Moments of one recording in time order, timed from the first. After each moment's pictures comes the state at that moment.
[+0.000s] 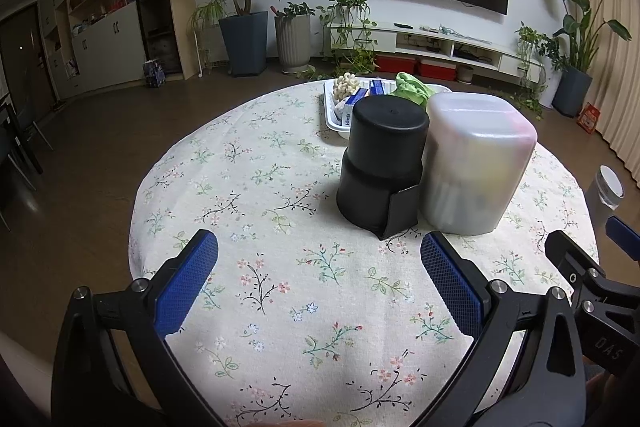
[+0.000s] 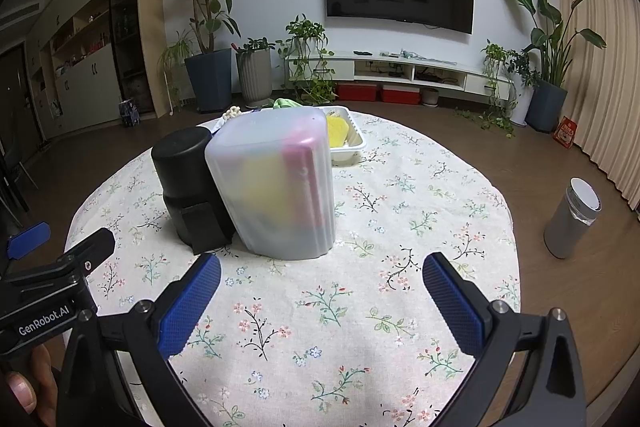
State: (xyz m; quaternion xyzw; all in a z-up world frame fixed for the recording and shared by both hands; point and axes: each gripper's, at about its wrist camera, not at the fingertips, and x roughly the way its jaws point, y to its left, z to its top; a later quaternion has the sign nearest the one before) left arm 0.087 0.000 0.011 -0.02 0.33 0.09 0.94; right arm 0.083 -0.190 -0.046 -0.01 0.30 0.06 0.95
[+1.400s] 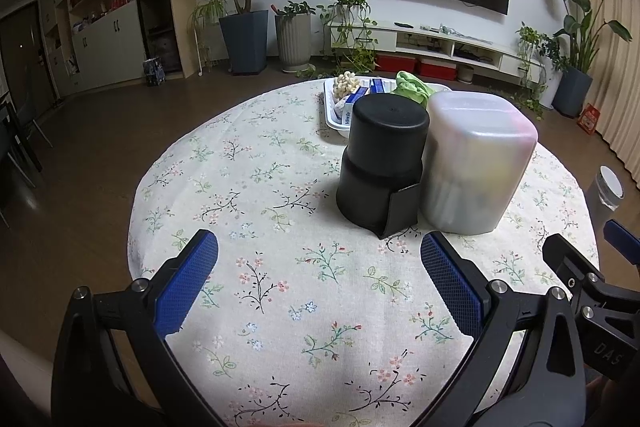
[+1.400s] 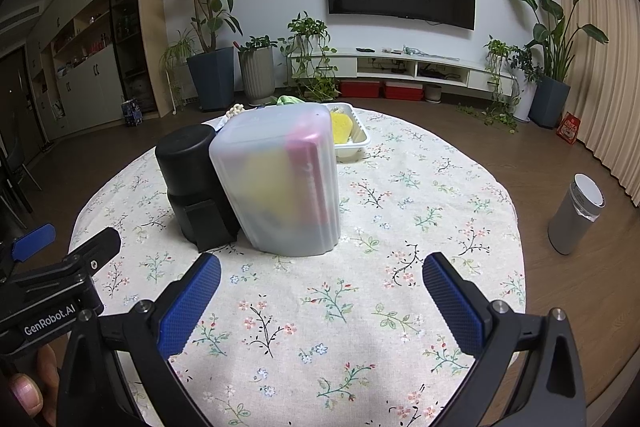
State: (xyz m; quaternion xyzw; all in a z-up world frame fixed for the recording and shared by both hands) left arm 0.087 -0.004 0.006 -0.02 0.33 0.09 0.94; right arm 0.081 -0.186 -0.047 -0.01 0.31 0.06 0.95
